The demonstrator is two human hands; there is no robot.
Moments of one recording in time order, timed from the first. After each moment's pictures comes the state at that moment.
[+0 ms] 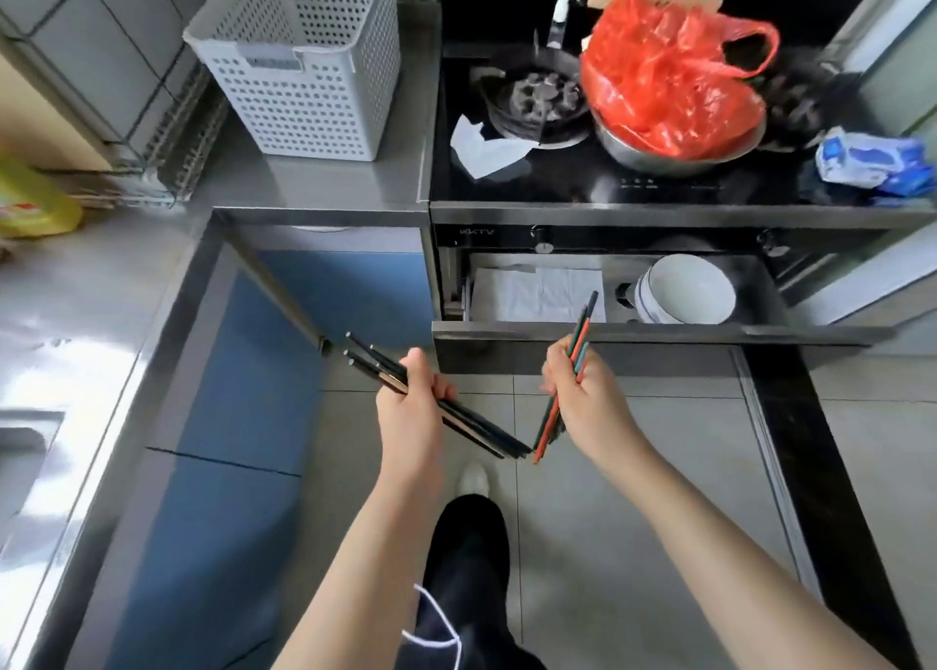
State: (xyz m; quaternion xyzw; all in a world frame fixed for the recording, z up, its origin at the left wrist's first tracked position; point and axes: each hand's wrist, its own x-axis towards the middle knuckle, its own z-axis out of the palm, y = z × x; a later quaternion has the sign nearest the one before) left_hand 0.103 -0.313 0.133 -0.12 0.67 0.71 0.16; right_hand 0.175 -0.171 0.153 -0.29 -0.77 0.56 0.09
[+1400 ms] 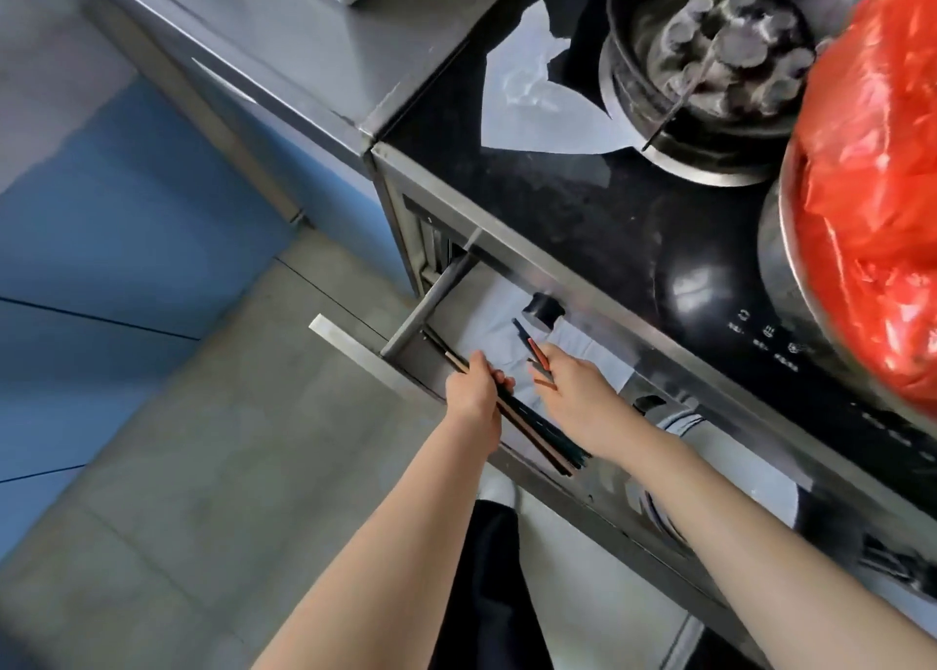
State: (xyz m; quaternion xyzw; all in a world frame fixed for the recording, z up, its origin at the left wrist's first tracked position) left_hand -0.052 0.014 -0.109 -0.54 0.42 0.70 0.20; right_hand -0.054 0.132 -0.065 0.01 -0.88 0.35 -0.33
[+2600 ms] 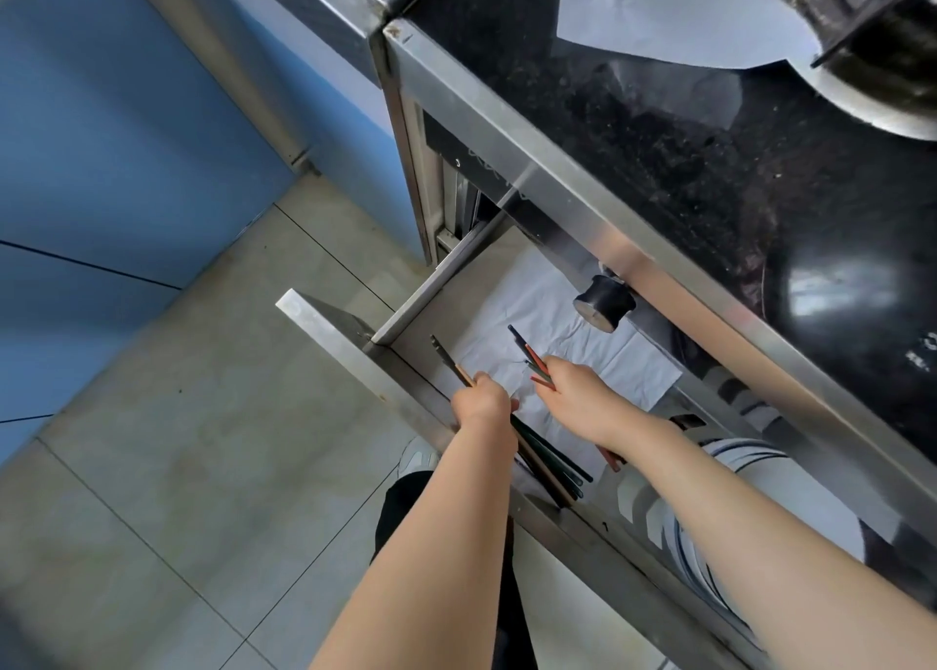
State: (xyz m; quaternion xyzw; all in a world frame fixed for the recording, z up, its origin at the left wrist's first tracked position) left_hand -0.048 0.016 -0.219 -0.67 0.41 0.58 0.22; right_hand -0.075 0.124 -0.183 0.02 -0.85 0.27 -0.46
